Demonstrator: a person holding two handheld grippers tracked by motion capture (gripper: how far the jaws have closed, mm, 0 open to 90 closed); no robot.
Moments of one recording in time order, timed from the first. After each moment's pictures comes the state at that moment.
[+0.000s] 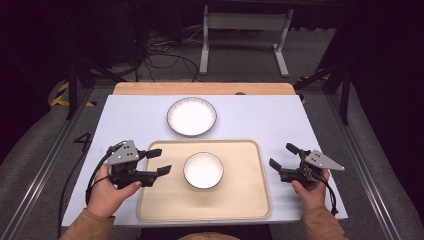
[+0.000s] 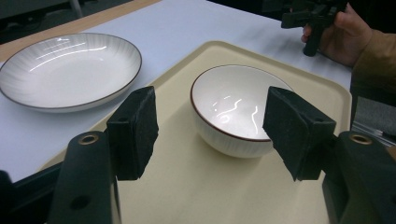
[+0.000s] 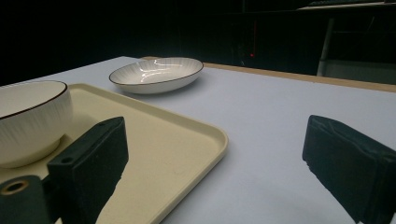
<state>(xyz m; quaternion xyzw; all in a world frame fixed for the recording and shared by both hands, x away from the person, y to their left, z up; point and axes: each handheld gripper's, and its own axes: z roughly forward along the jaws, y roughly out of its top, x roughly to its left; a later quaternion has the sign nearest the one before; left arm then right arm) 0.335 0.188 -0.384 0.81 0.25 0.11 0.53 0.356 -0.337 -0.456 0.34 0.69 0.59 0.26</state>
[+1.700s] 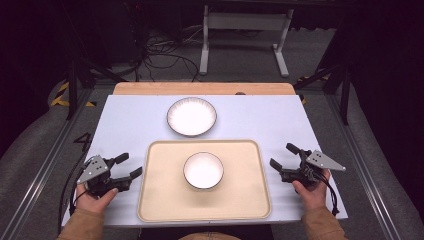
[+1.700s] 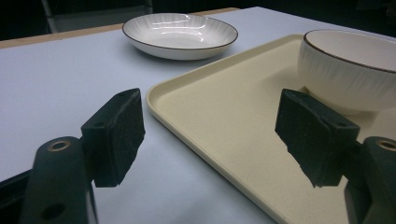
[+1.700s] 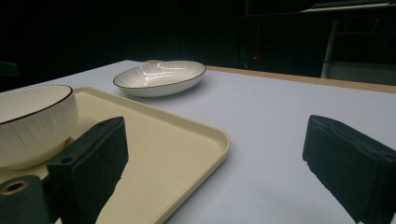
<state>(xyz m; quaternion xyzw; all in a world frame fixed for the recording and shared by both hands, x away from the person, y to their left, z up) 0.337 0.264 -0.468 0.73 0.33 0.20 0.56 0.356 -0.339 -0.457 0.34 0.68 0.60 0.26</state>
